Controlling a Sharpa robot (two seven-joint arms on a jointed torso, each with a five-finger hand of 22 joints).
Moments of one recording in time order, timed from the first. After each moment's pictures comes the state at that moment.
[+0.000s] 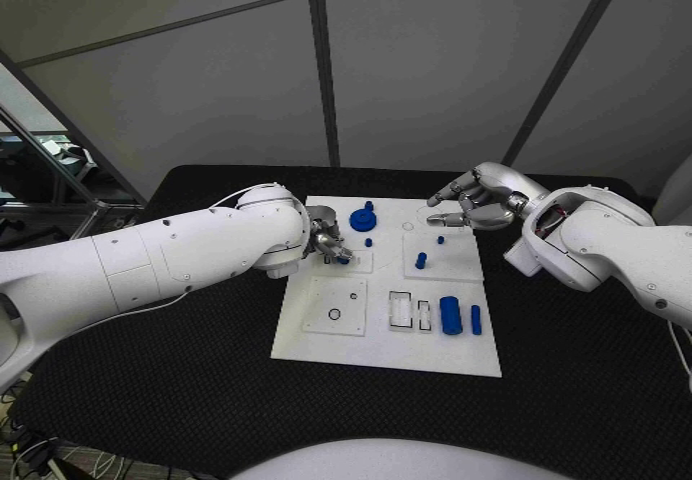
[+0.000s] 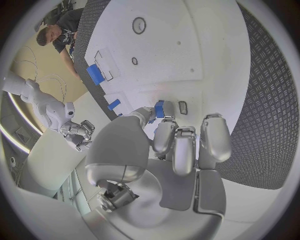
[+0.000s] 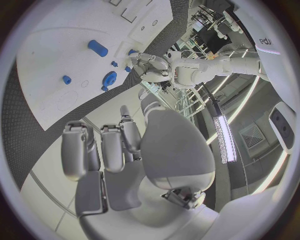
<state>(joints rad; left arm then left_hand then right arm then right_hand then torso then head) 1.19 -0.68 0.03 1.38 -1.15 0.08 -0.57 1.17 -0.05 0.33 0.17 0.69 1.02 0.03 0.39 1.09 1.46 -0.03 1.23 1.31 1.47 -0.09 1.54 1.31 0.06 1.35 0.02 1.37 1.23 1.21 -0.80 0.07 1.49 -1.05 -0.21 -0.04 1.34 -0.11 0.09 0.16 0.21 0.96 0.12 0.08 0.07 1.40 0.03 1.29 1.27 1.47 -0.04 1.43 1.28 0.04 1.47 0.07 1.45 1.31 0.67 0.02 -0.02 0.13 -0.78</state>
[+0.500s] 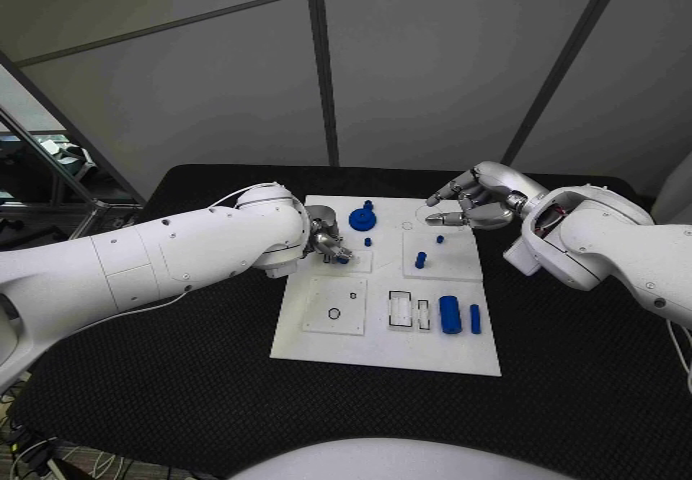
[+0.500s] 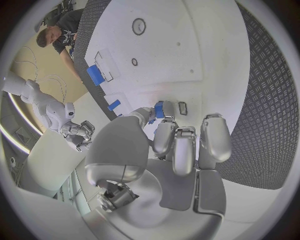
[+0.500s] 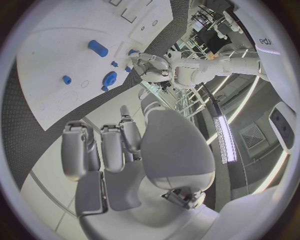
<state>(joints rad) 1.19 -0.68 0.03 1.38 -1.15 0.09 -0.57 1.16 -0.06 0.33 0.16 0.70 1.02 0.03 0.40 1.10 1.46 -0.03 1.24 1.31 1.47 -0.09 1.55 1.31 0.06 1.35 0.02 1.37 1.23 1.21 -0.80 0.07 1.49 -1.05 -0.21 -0.04 1.34 -0.11 0.09 0.16 0.21 0.96 0.12 0.08 0.07 1.40 0.03 1.29 1.27 1.47 -0.04 1.43 1.28 0.04 1.47 0.07 1.45 1.31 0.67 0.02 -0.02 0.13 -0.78</state>
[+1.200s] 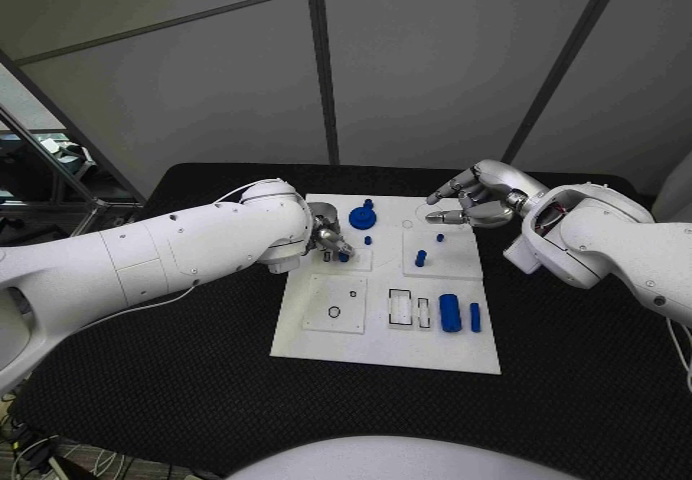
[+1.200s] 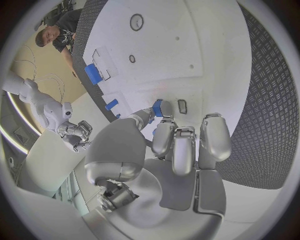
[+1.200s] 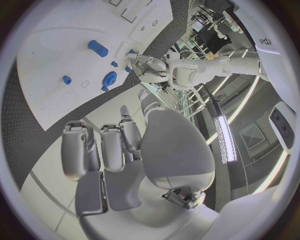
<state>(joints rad) 1.19 -0.65 0.03 1.34 -1.15 0.11 -0.57 1.06 -0.04 0.44 0.07 0.32 1.04 0.01 0.38 1.12 1.46 -0.04 1.22 1.31 1.47 -0.10 1.55 1.31 0.06 1.35 0.01 1.37 1.23 1.21 -0.80 0.07 1.49 -1.05 -0.21 -0.04 1.34 -0.10 0.09 0.16 0.21 0.96 0.12 0.08 0.07 1.40 0.03 1.29 1.27 1.47 -0.04 1.43 1.28 0.04 1.47 0.07 1.45 1.31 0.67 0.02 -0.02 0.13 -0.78</state>
